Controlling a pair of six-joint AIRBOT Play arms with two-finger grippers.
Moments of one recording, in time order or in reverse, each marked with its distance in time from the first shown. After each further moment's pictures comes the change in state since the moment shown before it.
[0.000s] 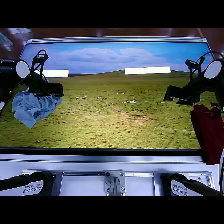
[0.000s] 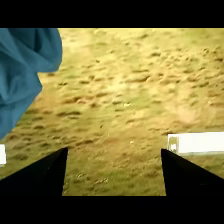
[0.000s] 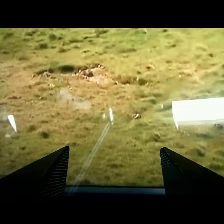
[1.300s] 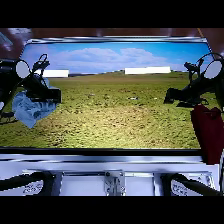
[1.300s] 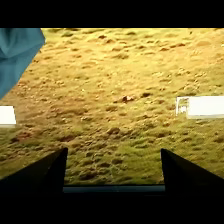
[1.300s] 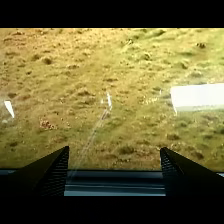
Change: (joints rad) left arm -0.004 0.007 -0.004 0.008 -0.174 0.011; right arm 0.000 0.000 0.000 0.002 0.070 0.001
